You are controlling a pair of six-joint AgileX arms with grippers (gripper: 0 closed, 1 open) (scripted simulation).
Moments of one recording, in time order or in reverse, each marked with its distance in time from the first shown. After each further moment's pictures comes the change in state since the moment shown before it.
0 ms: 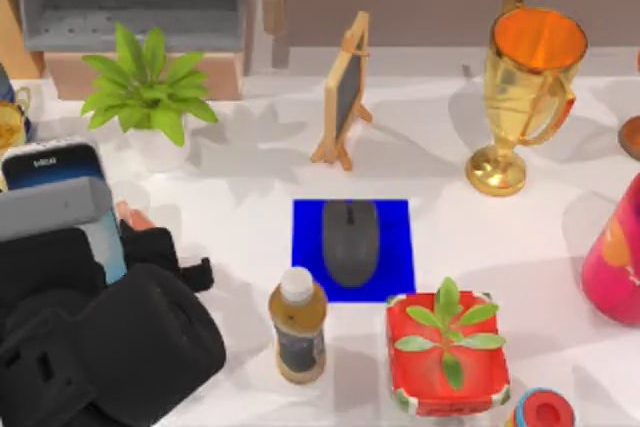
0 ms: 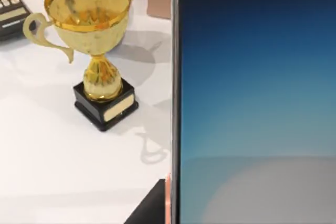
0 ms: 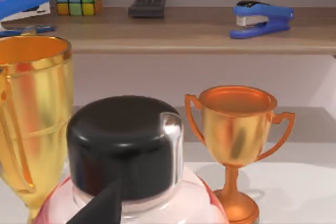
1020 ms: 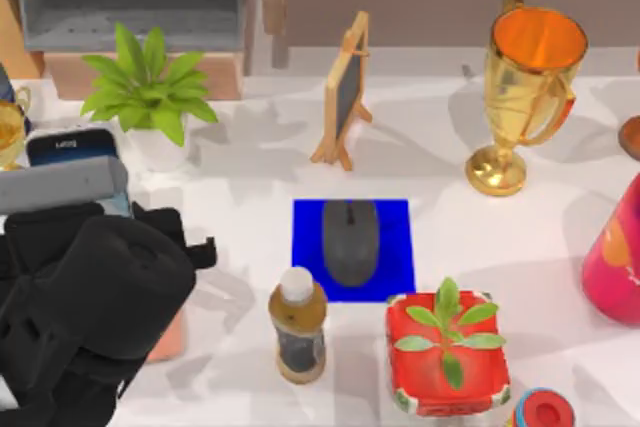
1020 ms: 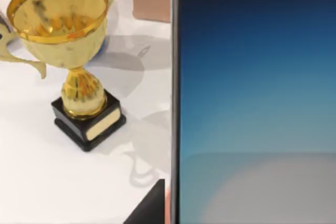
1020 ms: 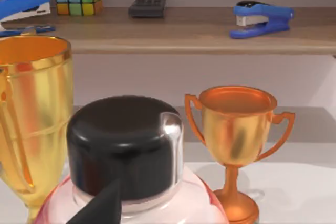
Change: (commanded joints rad) left arm 0.181 0.036 -0.111 0.387 0.127 0.324; right arm 0.000 0.000 0.000 0.000 0.000 0.000
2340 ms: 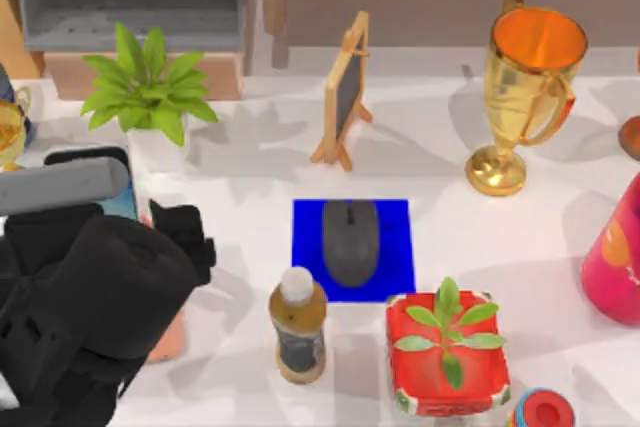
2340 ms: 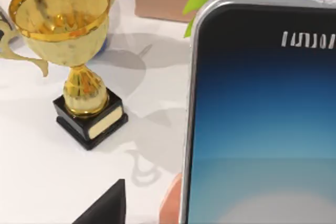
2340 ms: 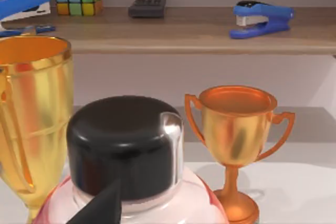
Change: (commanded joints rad) left arm -0.002 -0.001 0.000 -0.003 -0.002 -0.003; right arm 0.000 0.000 0.000 0.000 0.000 0.000
